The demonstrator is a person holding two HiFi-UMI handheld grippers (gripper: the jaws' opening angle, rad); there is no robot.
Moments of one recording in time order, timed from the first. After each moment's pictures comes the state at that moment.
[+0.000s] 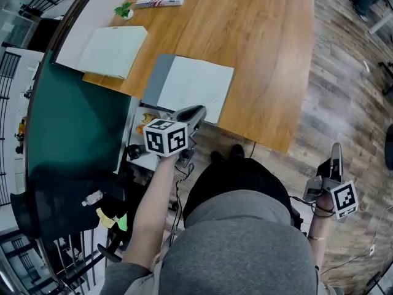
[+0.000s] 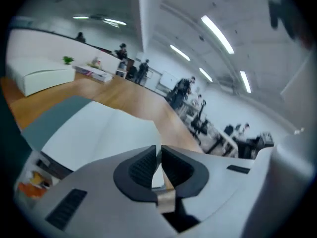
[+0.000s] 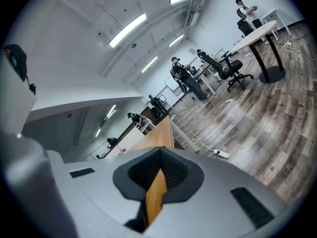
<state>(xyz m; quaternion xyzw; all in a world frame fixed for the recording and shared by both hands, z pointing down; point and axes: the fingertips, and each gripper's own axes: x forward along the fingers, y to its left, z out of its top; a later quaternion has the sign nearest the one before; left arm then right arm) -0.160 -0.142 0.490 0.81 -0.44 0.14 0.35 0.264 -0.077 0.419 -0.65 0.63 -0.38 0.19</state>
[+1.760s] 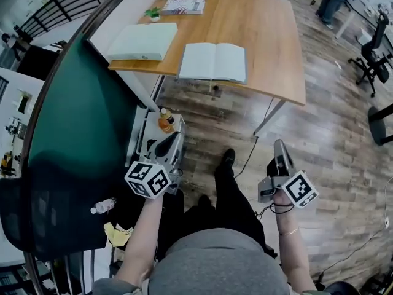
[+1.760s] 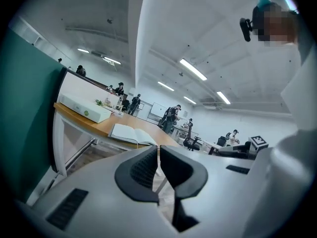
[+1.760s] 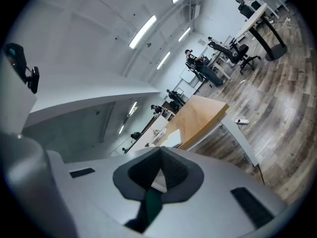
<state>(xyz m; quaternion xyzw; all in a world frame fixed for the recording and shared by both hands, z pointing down) -0.385 0.128 0.420 0.86 -0.47 -0.01 0.22 -0.077 0.157 0.427 -0.57 0.69 -0.40 0.22</state>
